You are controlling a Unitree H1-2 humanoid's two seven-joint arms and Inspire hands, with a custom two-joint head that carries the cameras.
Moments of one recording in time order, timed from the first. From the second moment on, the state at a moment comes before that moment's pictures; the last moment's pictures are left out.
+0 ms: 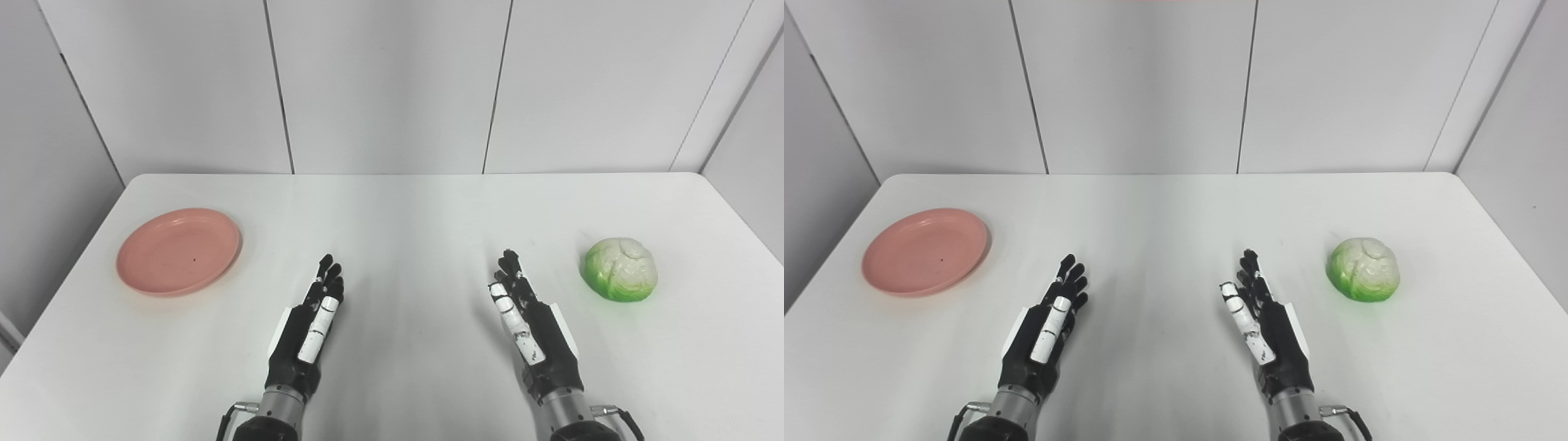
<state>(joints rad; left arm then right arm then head) -0.04 -0.05 -0.09 -0.03 -0.08 0.03 -0.09 -0.05 0.02 0.07 -0.14 0.03 0.10 0.06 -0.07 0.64</state>
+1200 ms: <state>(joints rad) -0.06 -0.04 -0.09 0.00 -0.06 0.01 -0.09 -0.06 0.03 0.07 -0.11 0.03 0.10 0.06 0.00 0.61</state>
